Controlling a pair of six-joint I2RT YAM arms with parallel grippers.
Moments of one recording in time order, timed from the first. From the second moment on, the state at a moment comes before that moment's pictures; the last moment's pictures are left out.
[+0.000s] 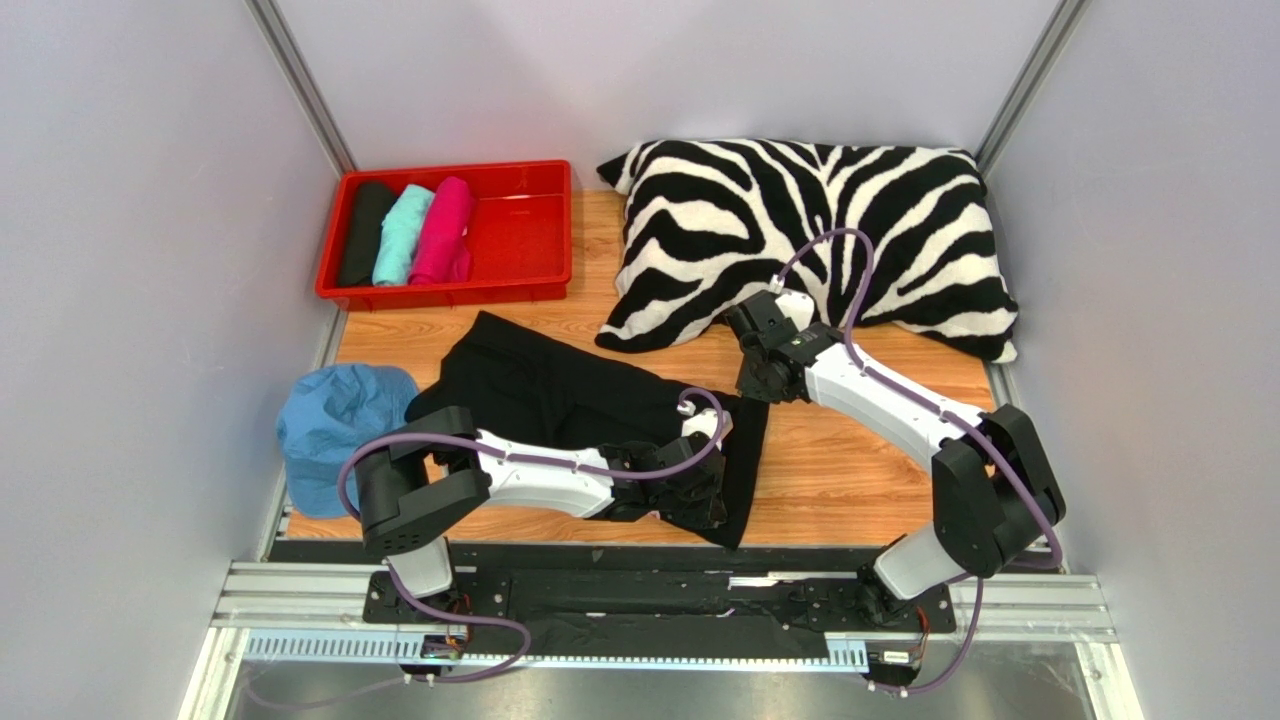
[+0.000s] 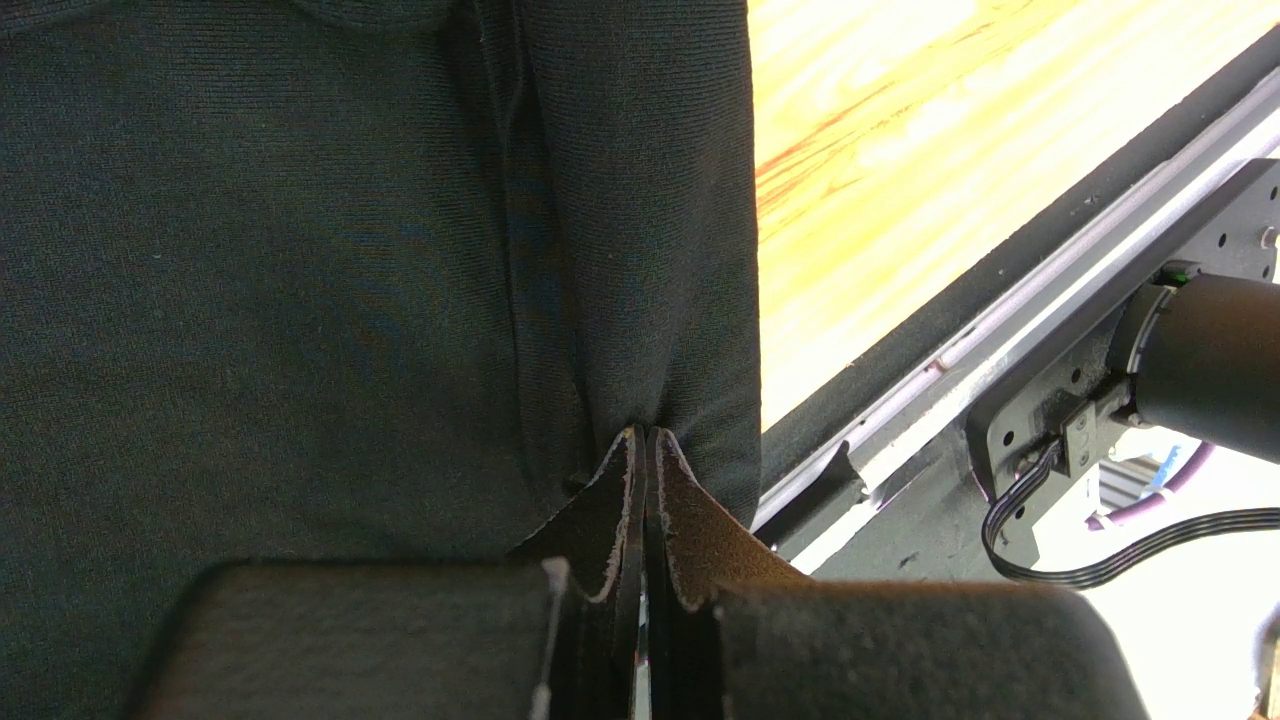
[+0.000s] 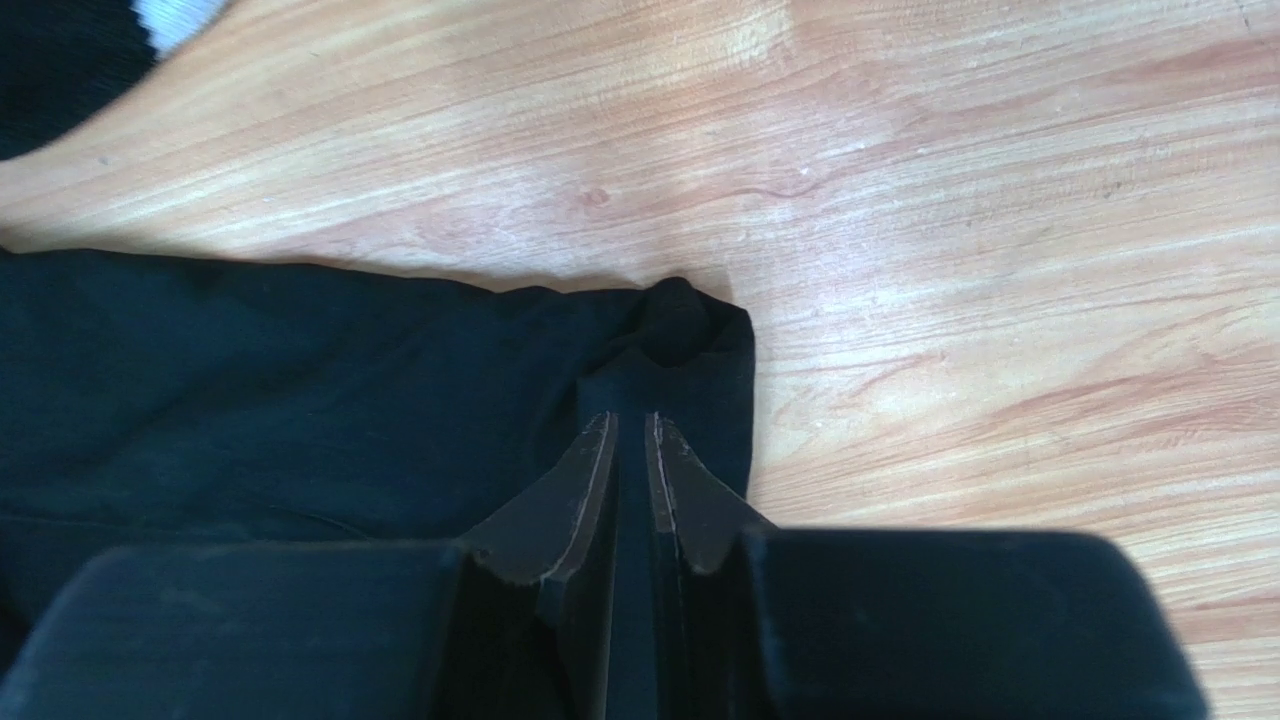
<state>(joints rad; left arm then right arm) -1.25 1.73 0.88 0.03 -0.07 -0.89 0.59 1.51 1.05 -0.63 0.33 0.79</state>
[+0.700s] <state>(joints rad) -1.25 1.73 0.88 0.03 -0.06 -0.89 0.55 1.73 1.09 -0.57 0.29 0.73</state>
